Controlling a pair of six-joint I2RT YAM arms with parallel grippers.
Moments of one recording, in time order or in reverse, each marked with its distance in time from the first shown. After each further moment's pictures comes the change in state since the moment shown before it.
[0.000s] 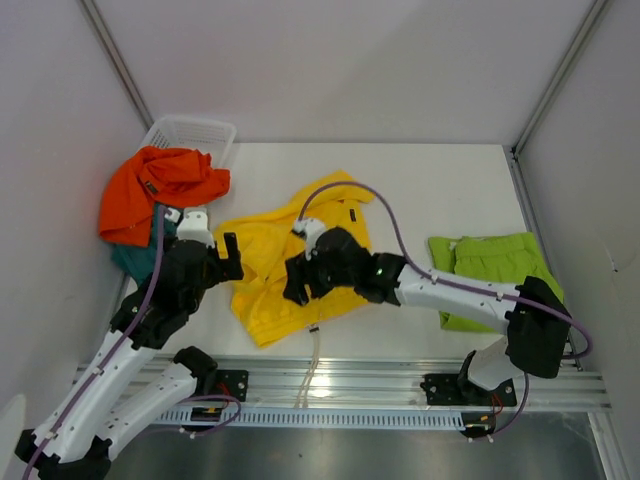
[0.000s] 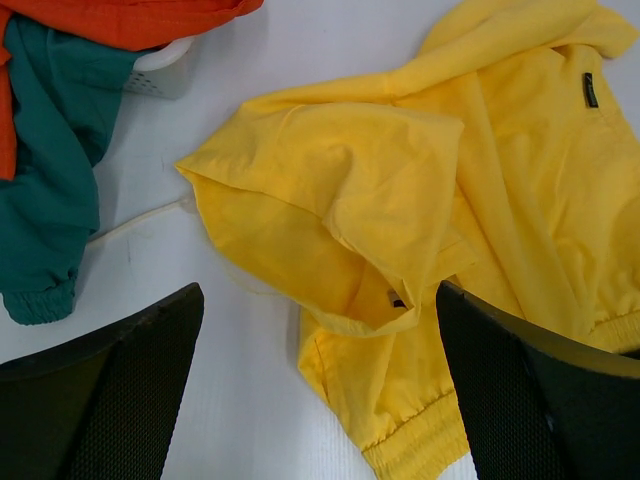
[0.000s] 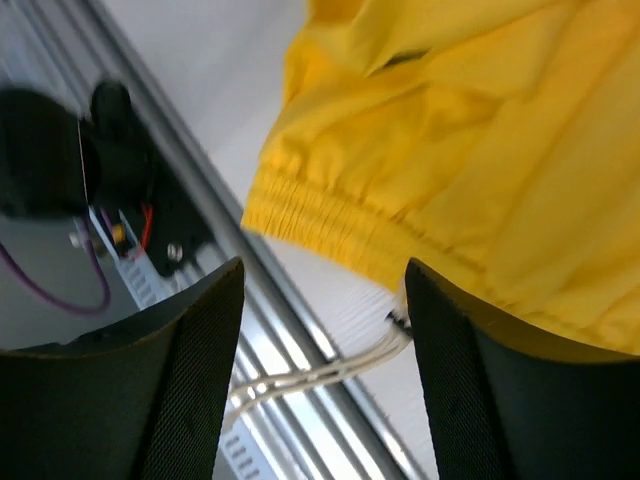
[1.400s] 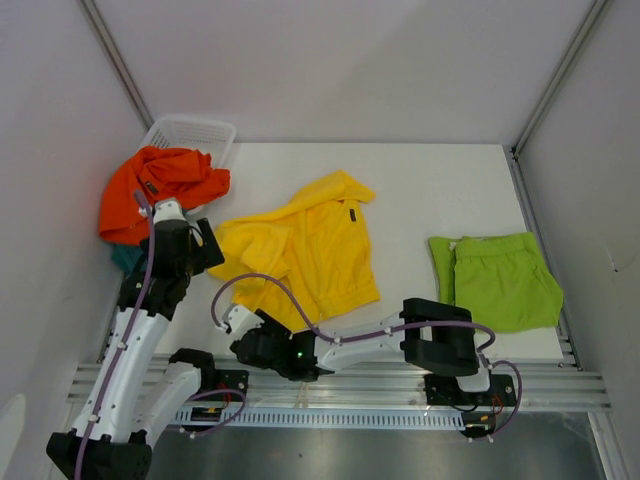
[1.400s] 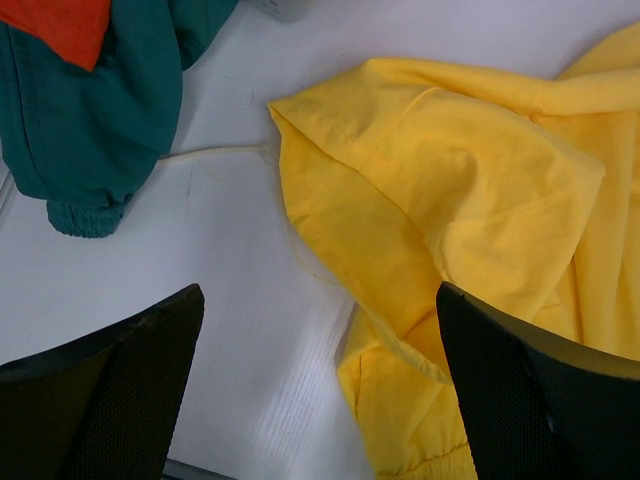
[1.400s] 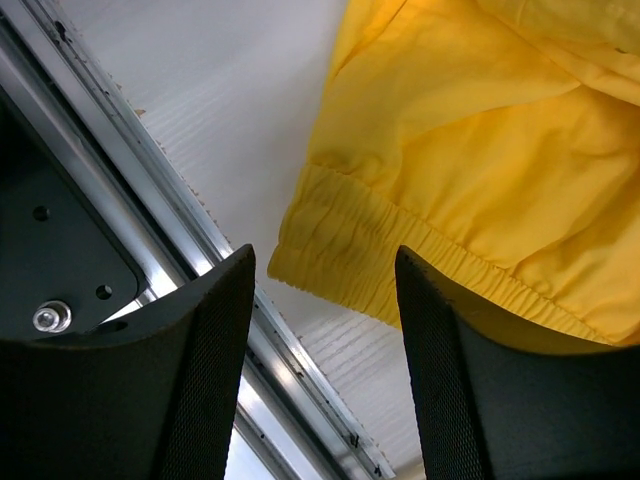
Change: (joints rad) left arm 0.401 0.132 -0.001 -0.013 0.146 -0.067; right arm 0.506 0.456 0.161 0.131 0.661 -0.206
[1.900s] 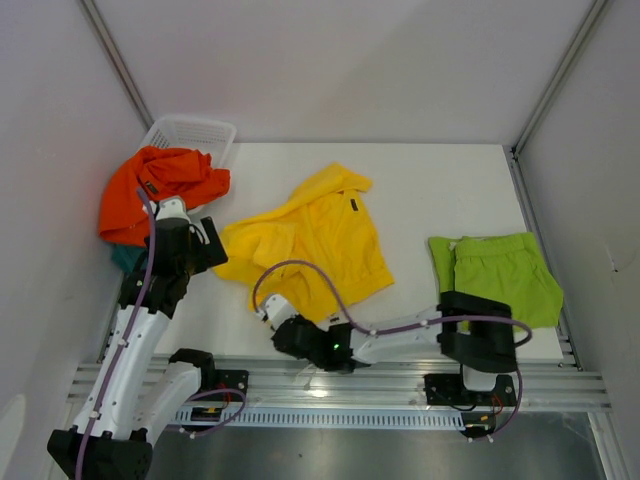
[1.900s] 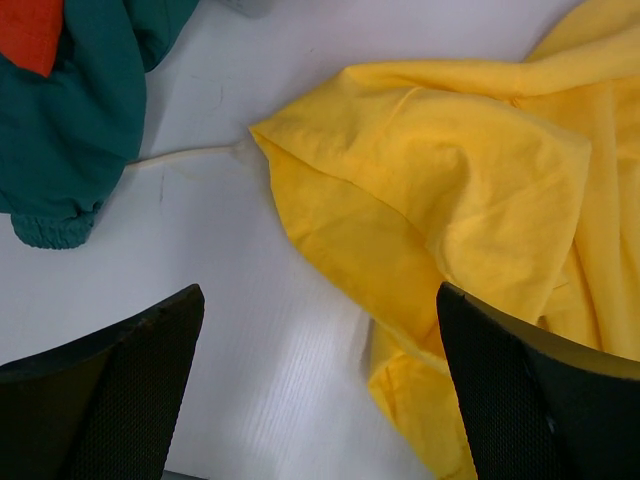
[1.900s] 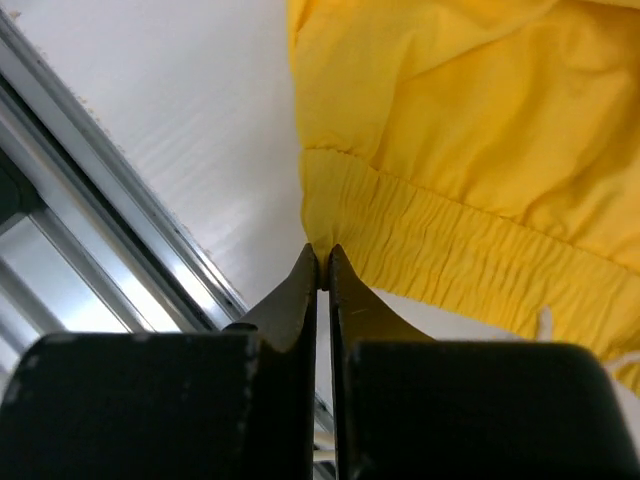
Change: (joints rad) left arm 0.012 0.020 0.000 0.021 0.074 0.016; right arm -0.037 -0.116 -0.232 0.097 -0.024 0.043
